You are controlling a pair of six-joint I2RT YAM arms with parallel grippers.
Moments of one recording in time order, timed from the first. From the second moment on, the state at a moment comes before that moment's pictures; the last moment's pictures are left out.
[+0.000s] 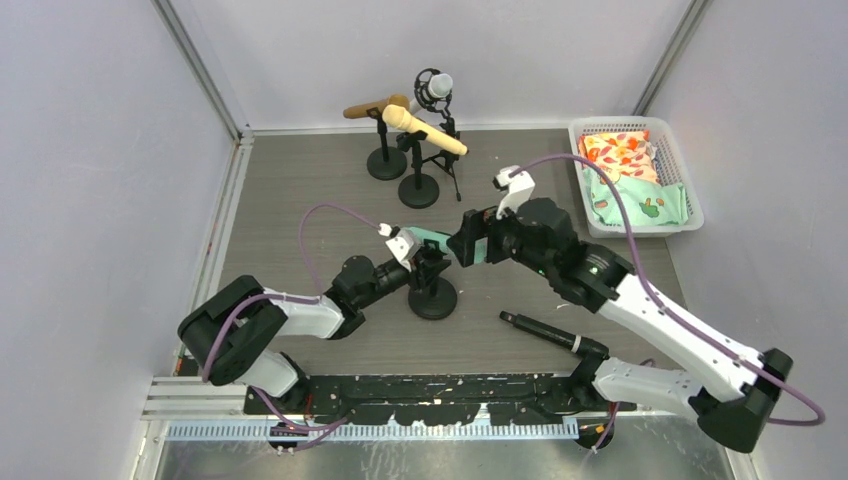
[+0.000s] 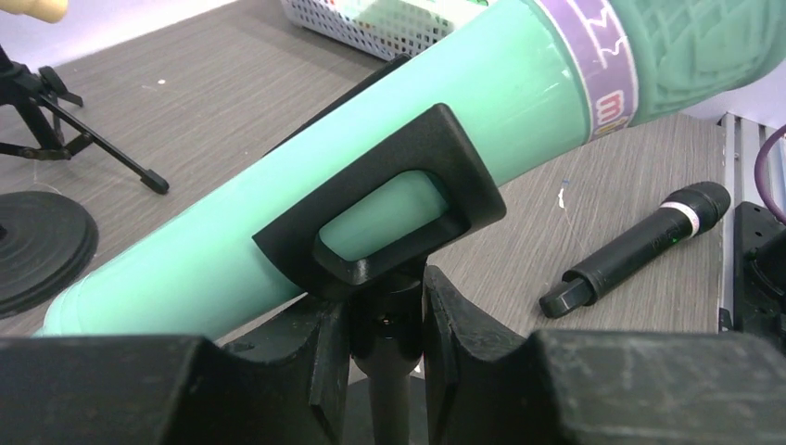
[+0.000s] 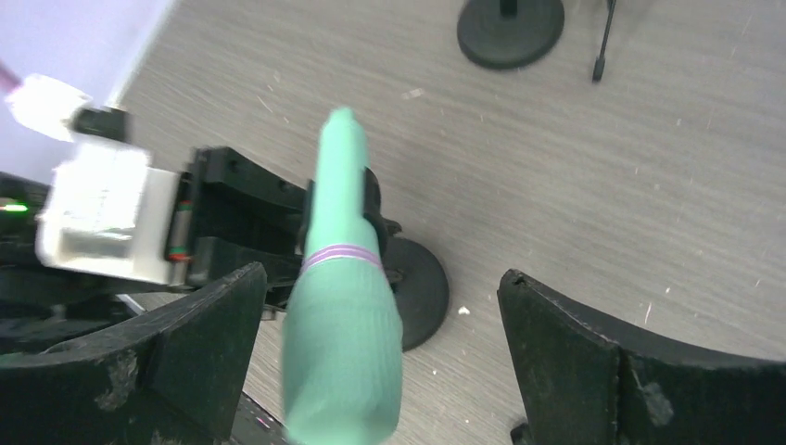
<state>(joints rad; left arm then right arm) -0.80 1.46 0.40 1.11 0.22 -0.11 0.81 1.06 1.03 -0.43 0.14 0.39</state>
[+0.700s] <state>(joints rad) -0.36 1.60 0.53 1.18 0.19 -0.06 0.81 0.70 0.82 -0.20 0.16 0.32</state>
